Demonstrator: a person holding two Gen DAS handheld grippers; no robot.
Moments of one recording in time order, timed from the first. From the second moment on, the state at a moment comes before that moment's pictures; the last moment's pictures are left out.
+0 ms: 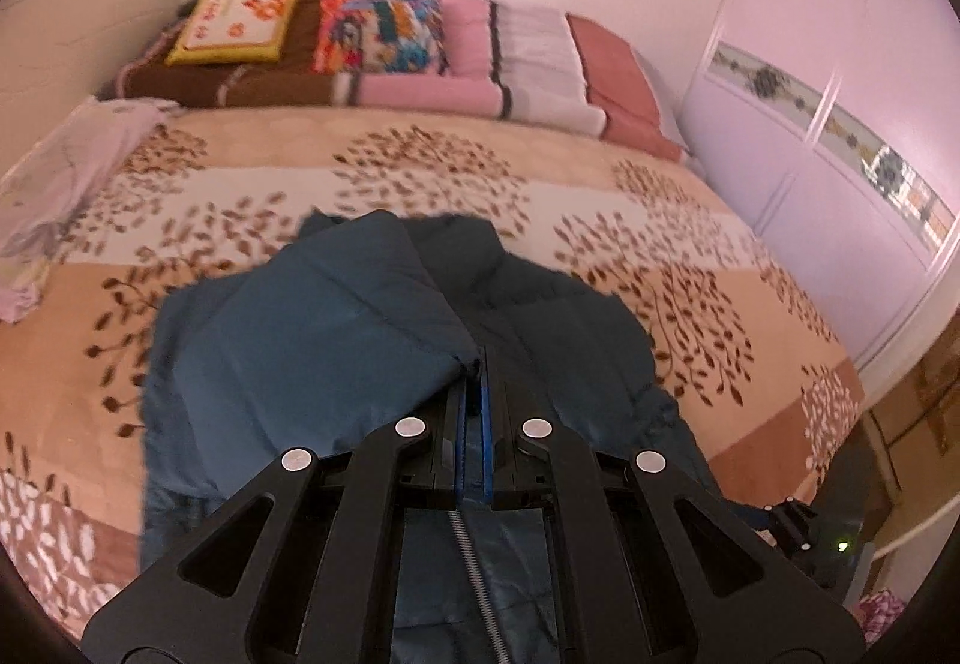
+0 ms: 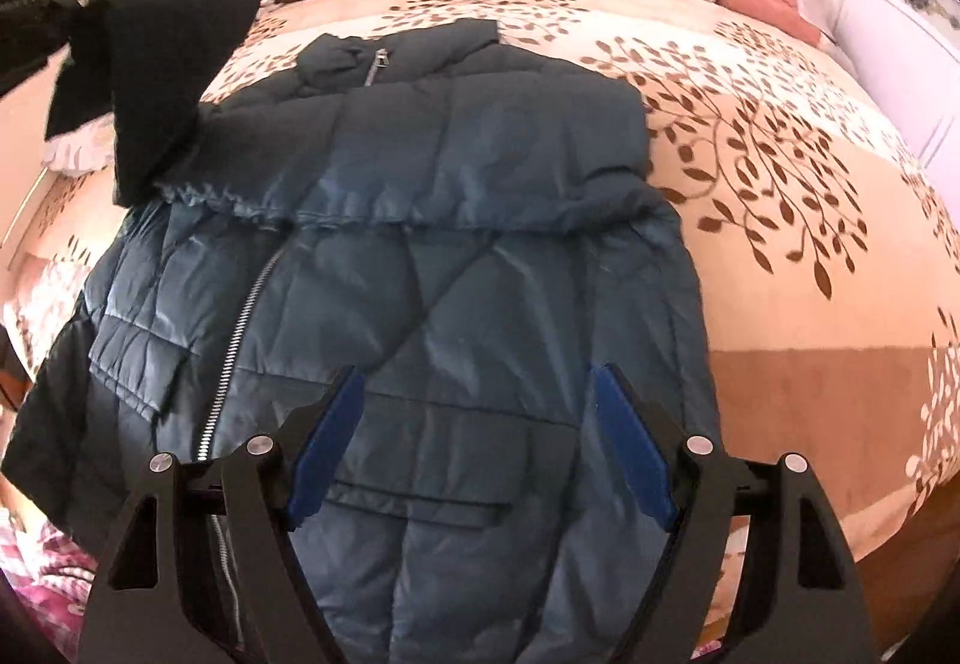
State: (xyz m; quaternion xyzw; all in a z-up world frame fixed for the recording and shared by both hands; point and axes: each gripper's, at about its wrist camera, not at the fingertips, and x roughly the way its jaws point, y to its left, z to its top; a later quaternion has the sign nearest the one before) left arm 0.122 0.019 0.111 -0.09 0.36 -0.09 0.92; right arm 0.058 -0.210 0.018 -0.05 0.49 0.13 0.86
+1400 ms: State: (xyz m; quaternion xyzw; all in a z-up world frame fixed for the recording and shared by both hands) left arm 0.009 0.164 0.020 -0.17 0.42 0.03 0.89; right arm 0.078 0.029 -0.004 -0.23 0.41 0.28 0.84
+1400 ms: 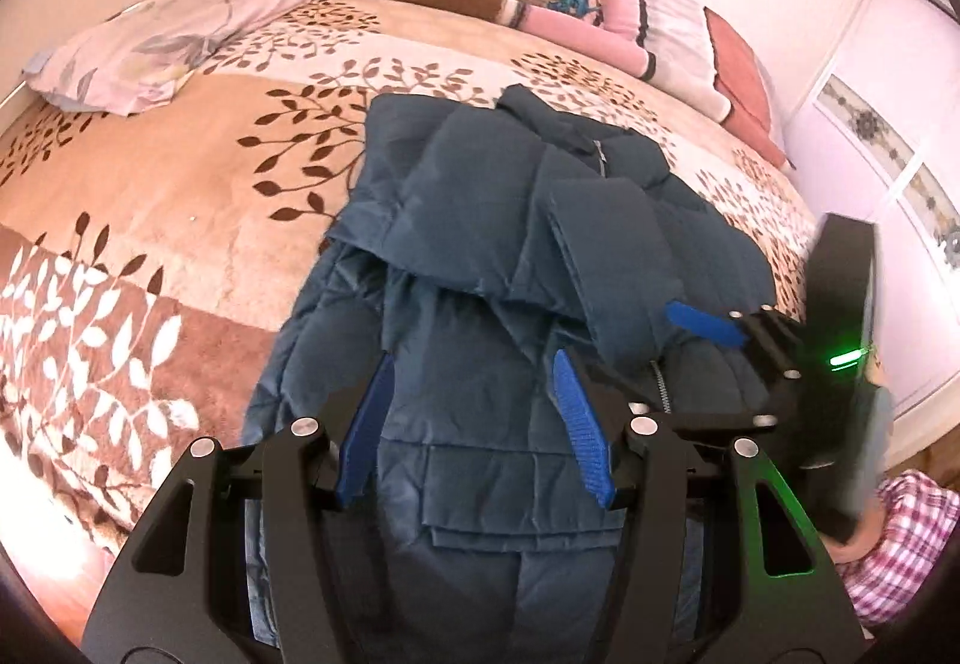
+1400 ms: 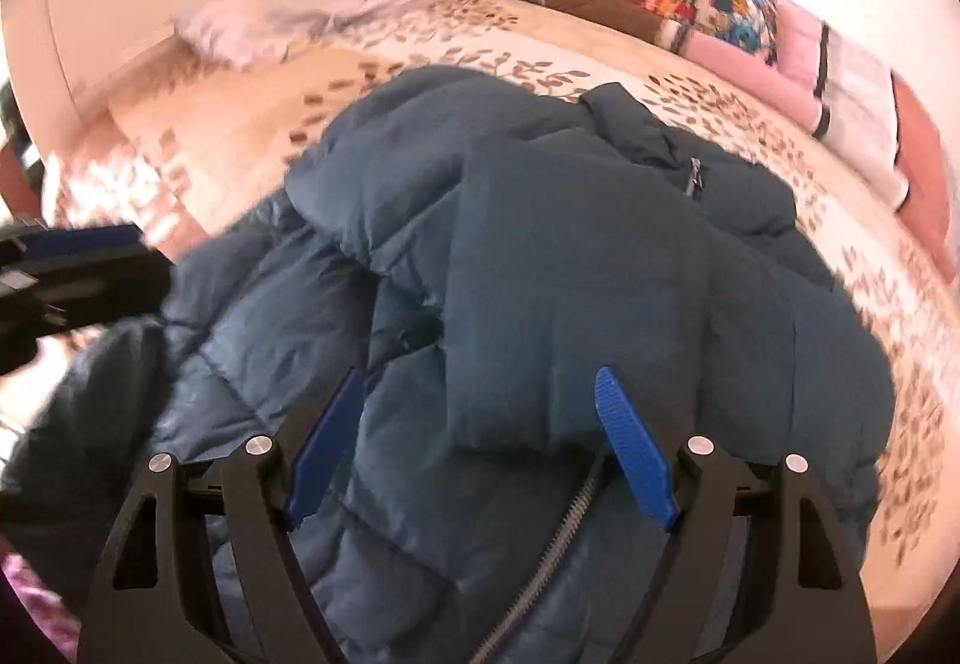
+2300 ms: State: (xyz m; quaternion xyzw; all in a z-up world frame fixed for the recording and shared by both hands) left arm 0.098 0.126 0.017 -0.07 0.44 0.04 0.90; right arm 0.150 -0.193 0.016 0.09 0.49 0.15 0.85
